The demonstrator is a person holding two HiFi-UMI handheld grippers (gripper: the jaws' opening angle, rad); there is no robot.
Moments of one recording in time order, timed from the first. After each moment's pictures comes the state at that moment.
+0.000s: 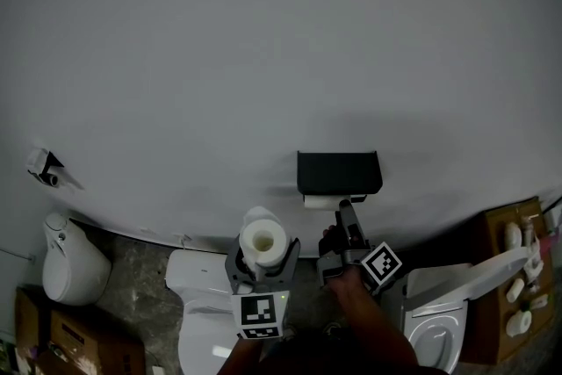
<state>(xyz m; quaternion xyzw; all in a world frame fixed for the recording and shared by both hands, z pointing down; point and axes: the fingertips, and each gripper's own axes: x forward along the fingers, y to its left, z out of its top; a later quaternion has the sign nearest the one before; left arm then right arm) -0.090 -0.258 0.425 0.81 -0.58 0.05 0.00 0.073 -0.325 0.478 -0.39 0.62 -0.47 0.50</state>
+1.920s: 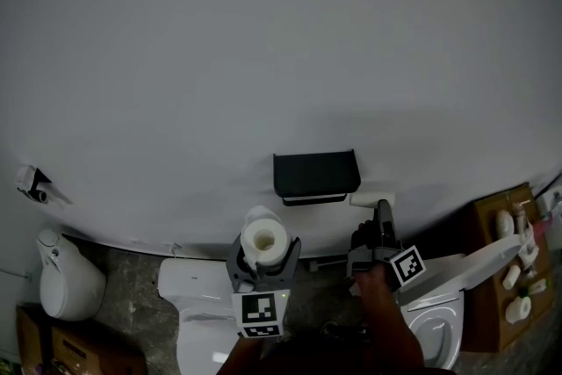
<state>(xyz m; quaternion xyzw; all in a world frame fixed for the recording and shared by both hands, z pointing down) -0.050 -0.264 0.427 0.84 -0.55 0.05 0.01 0.211 -0.296 0.480 -0.48 0.56 -0.38 0.56</state>
